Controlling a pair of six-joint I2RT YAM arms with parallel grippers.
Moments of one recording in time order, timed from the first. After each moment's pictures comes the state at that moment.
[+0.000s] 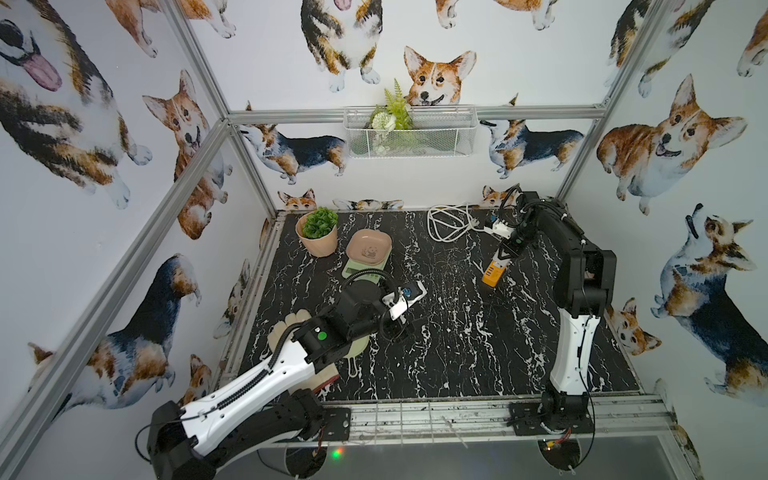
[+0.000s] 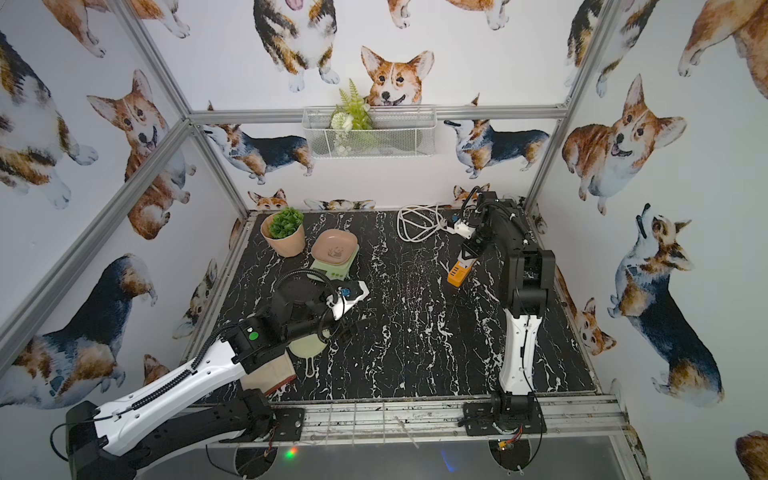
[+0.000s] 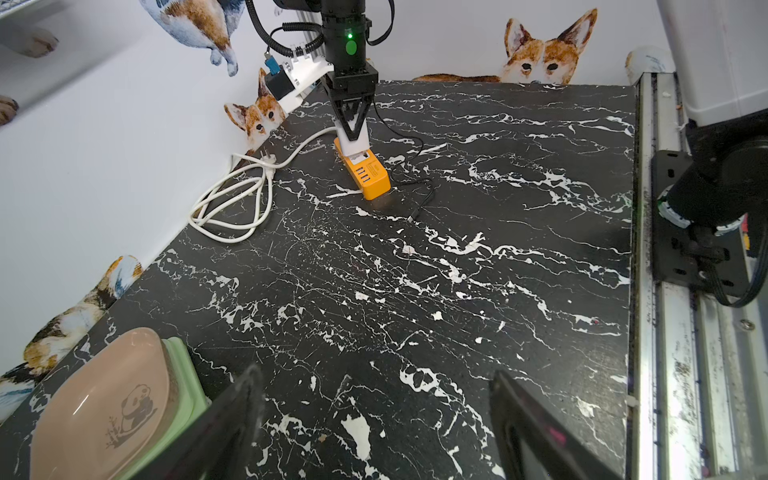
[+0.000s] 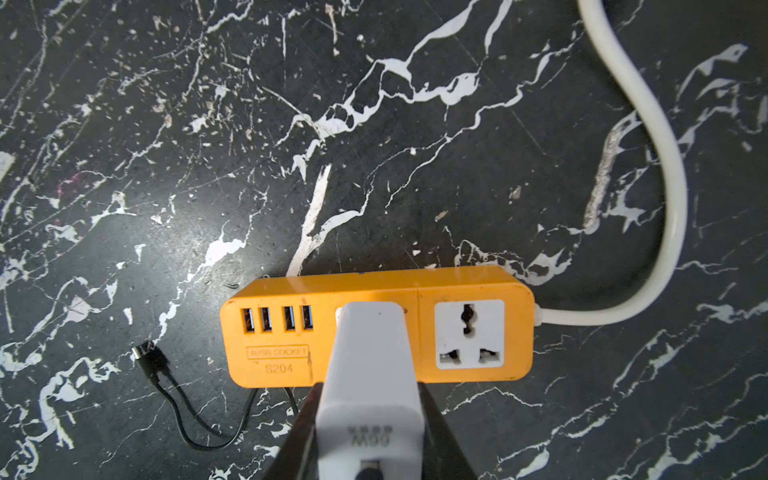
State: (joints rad) left arm -0.87 0.95 0.79 -0.28 0.13 0.30; right arm 0.04 2.18 1.95 -1.18 -0.23 -0.84
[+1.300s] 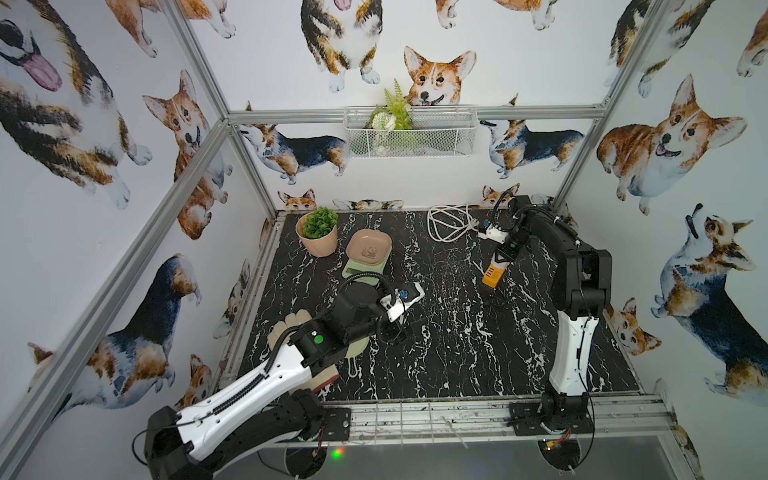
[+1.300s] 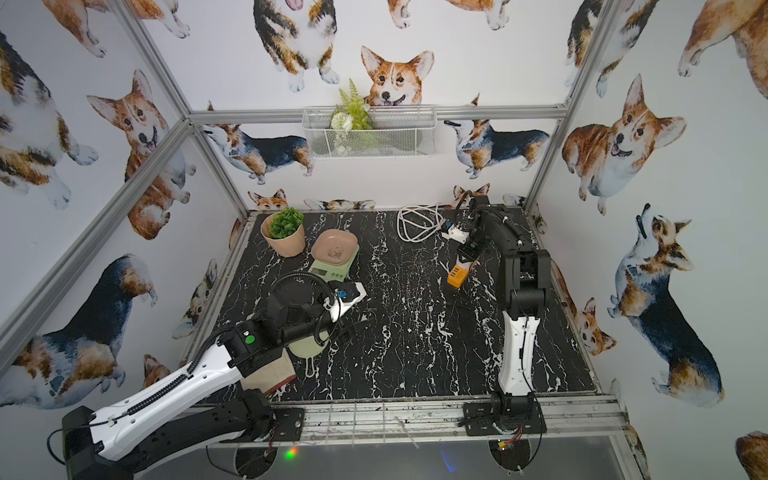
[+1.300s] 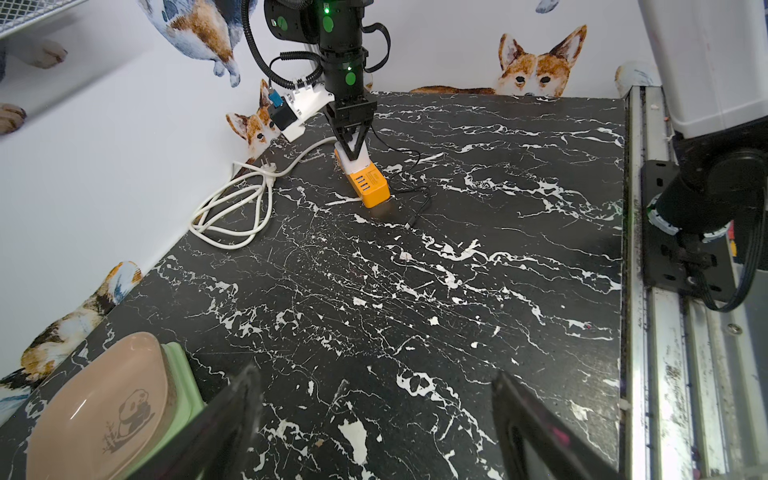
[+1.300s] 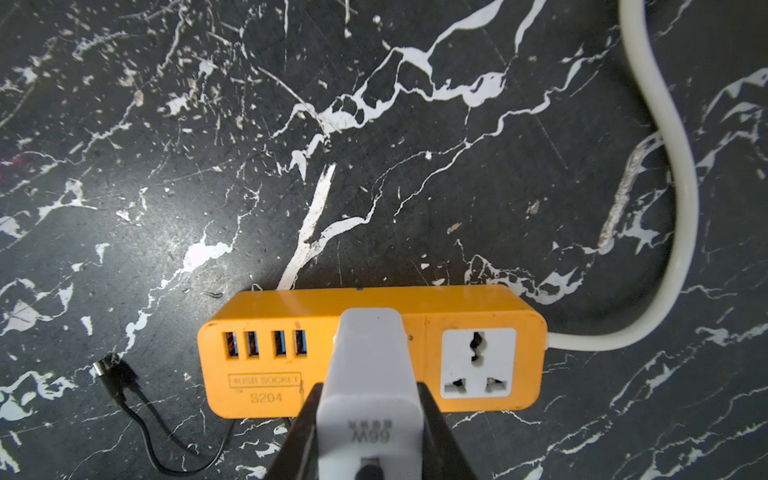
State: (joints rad) left arm -0.87 0.92 0.77 -0.26 0.14 0.29; right arm 0.09 2.18 1.86 -1.09 -0.15 -0.86
